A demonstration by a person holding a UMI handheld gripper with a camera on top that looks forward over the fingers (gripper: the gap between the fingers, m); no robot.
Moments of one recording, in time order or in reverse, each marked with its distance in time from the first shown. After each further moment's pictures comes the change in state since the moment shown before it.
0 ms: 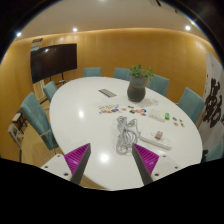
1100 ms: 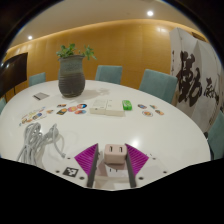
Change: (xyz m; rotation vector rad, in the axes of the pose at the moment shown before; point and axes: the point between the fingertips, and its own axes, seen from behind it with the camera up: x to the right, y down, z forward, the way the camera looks) arm 0.306 0.054 0.313 0.053 0.452 0.239
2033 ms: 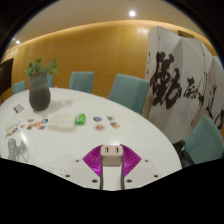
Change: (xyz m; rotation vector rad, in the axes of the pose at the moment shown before) arm 0.196 -0.058 -0.024 0.030 0.198 0.049
